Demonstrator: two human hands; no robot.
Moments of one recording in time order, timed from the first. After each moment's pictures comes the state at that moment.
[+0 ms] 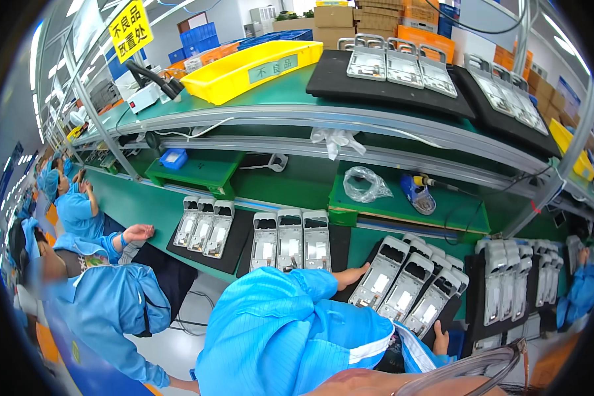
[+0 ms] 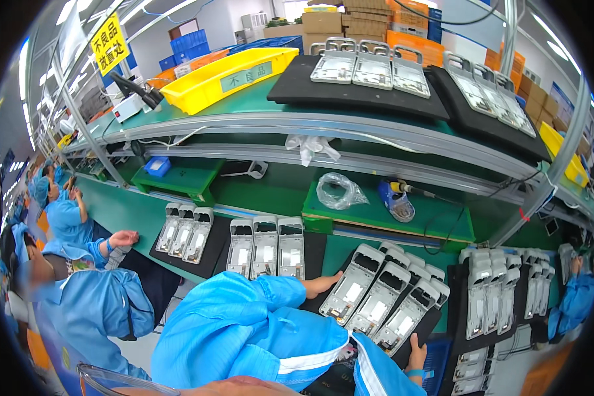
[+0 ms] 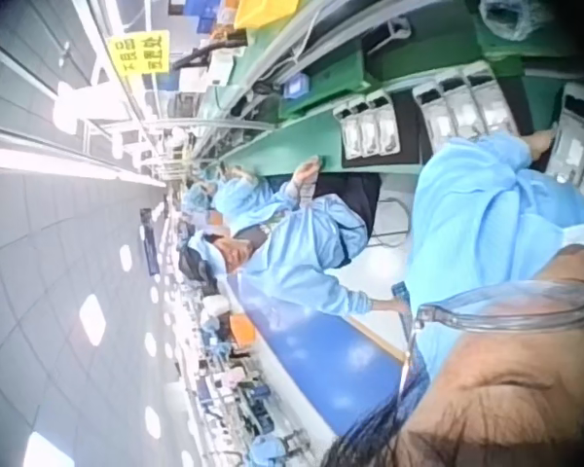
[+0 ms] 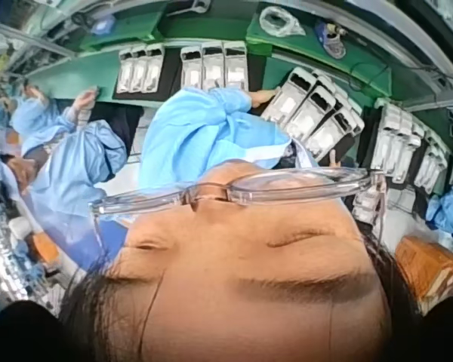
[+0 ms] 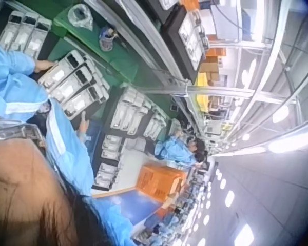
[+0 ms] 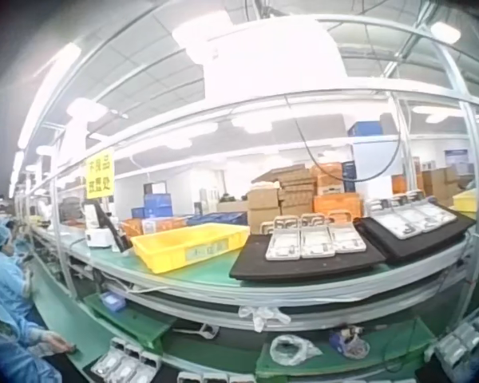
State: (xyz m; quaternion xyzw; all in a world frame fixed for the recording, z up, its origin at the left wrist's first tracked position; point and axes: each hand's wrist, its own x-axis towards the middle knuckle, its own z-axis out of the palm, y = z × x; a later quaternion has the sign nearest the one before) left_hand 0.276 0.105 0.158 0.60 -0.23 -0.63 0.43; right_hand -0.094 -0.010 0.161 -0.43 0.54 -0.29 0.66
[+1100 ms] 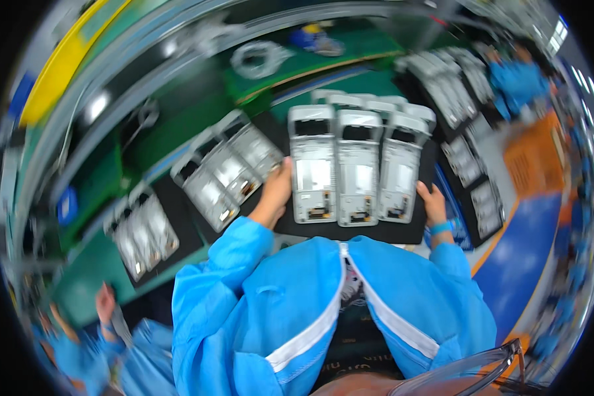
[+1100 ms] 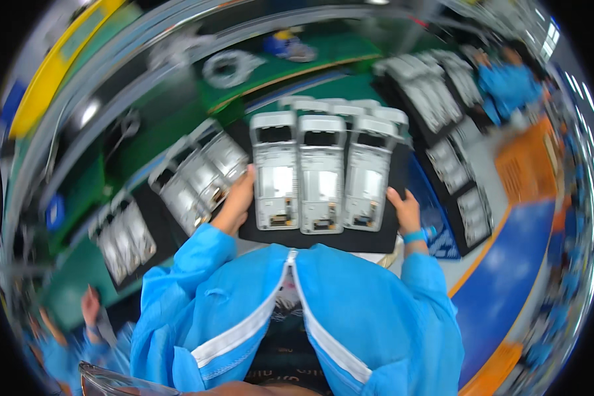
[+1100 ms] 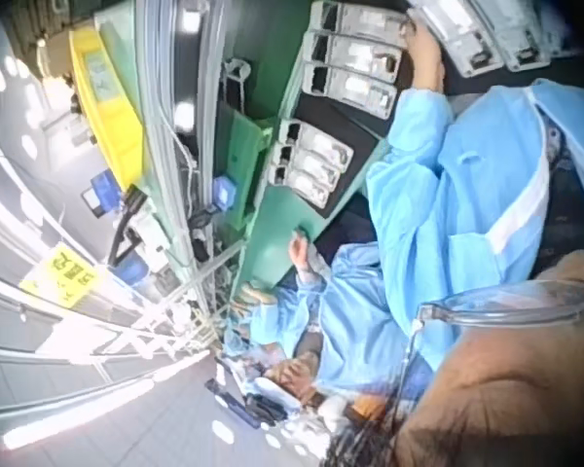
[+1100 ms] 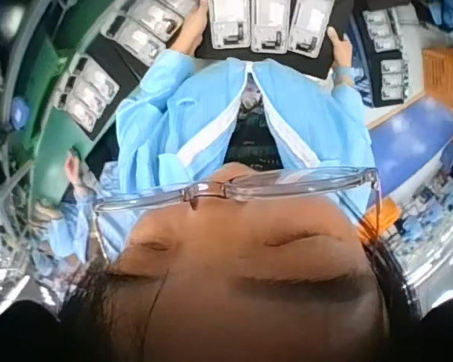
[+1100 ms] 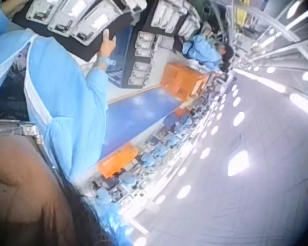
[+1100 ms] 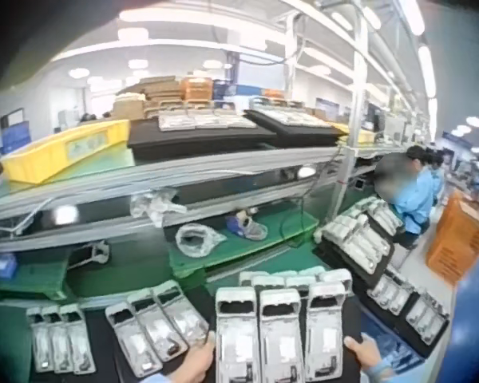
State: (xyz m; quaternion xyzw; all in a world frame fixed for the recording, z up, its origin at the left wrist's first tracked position) left_hand 0.287 0.172 0.265 0.66 -0.16 -0.52 0.52; right_hand -0.067 0.059 0.253 -0.45 0.59 -0.31 0.60
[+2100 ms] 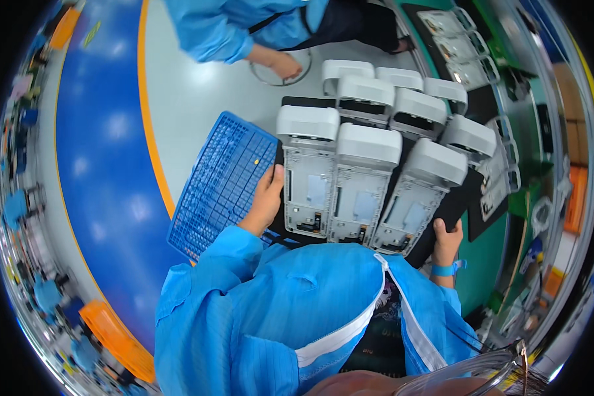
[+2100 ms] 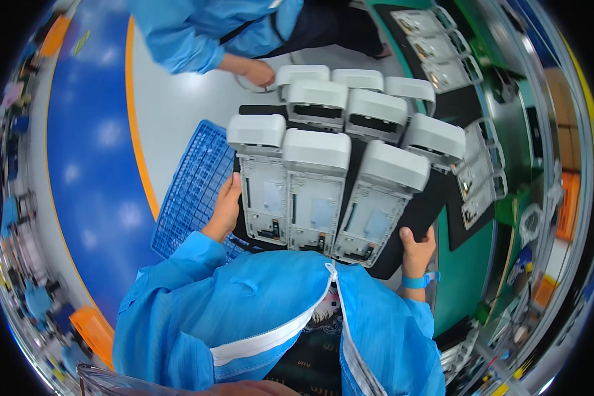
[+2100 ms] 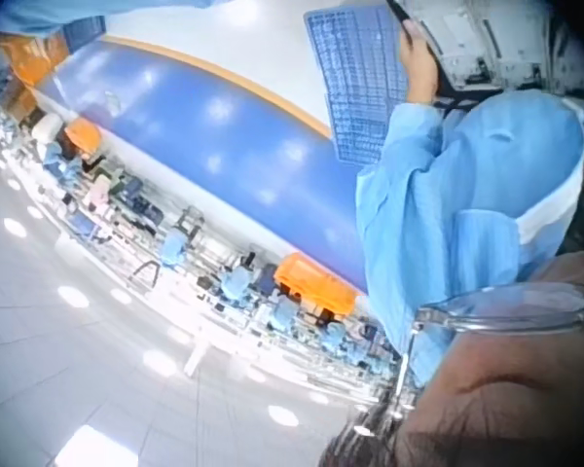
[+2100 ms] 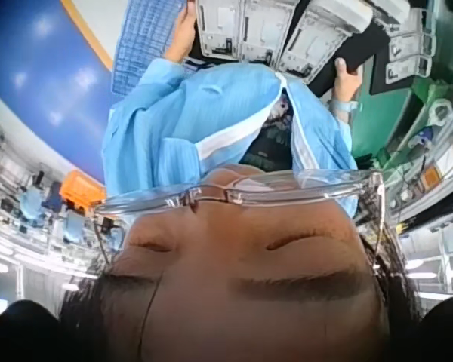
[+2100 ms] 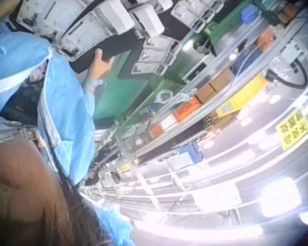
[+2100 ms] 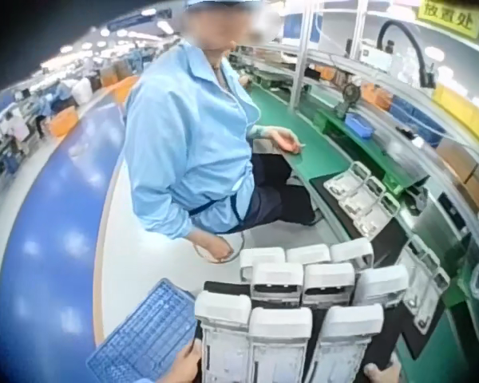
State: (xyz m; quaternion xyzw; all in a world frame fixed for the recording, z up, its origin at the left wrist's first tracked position) left_hand 0.060 0.296 0.269 0.58 0.02 0.18 0.79; right_hand 0.076 -0.061 0.309 -0.74 -0.10 -0.24 0.62
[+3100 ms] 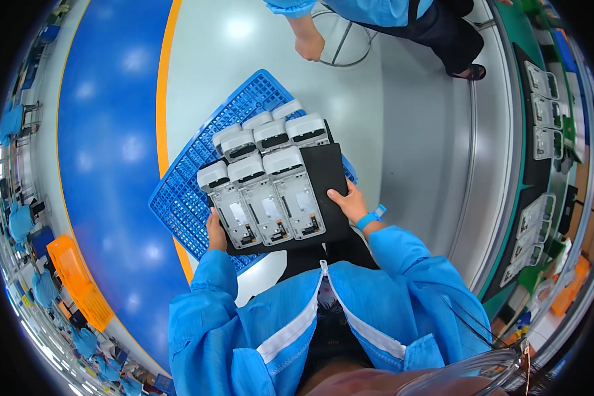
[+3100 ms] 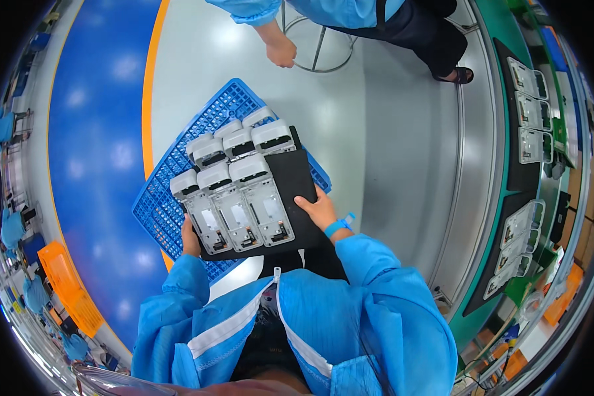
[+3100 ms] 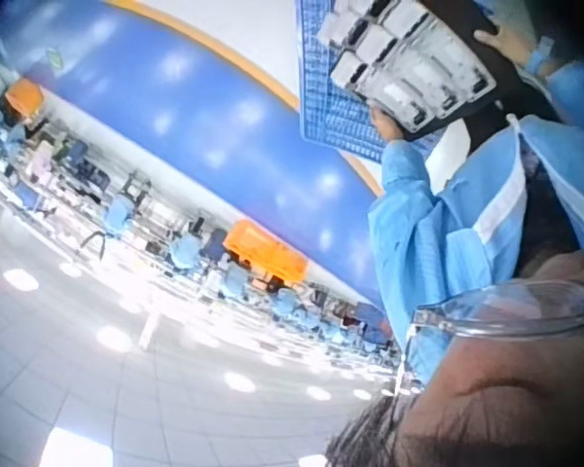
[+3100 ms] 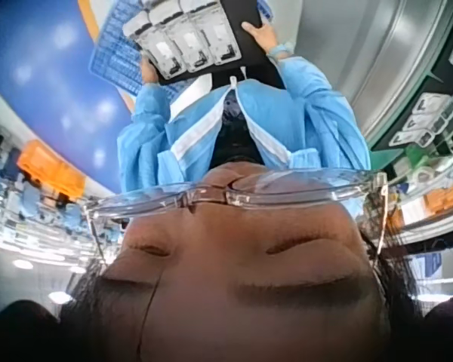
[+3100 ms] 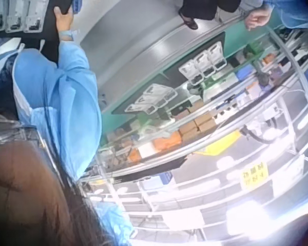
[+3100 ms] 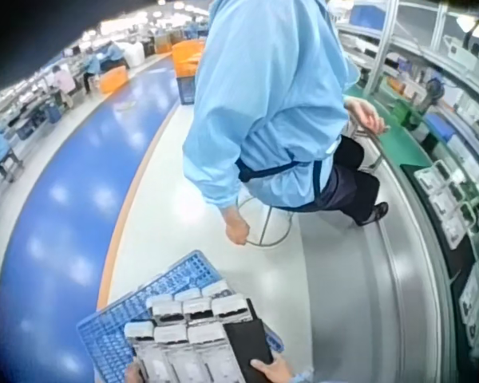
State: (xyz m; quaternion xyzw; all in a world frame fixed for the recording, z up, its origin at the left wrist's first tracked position) left_hand 0.016 0.253 0.022 0.44 0.38 0.29 0.76; right_hand 0.240 -0.035 0.160 -0.74 -0.16 0.23 0.61
